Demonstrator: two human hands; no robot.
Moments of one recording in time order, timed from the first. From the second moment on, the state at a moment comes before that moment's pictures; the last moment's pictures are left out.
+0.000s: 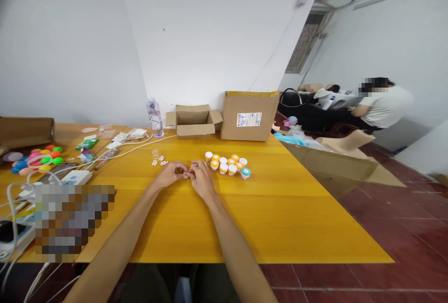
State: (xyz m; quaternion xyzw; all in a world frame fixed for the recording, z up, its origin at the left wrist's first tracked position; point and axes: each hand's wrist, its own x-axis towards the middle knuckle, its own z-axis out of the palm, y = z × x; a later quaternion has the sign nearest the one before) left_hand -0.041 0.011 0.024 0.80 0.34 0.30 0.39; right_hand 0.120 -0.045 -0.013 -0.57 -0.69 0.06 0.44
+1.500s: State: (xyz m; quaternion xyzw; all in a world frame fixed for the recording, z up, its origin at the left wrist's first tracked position) left_hand -0.042 0.013 0.022 0.80 0.33 0.29 0.41; right_hand 0.119 -0.044 -0.012 -0.56 -0.69 0.10 0.45
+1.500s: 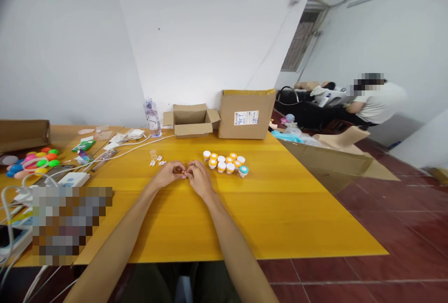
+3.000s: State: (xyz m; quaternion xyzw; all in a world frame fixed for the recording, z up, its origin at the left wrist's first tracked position) left_hand -0.056 0.025 0.026 0.81 0.40 0.32 0.28; right_hand 0.119 -0.045 -0.013 -0.55 -0.70 0.07 0.45
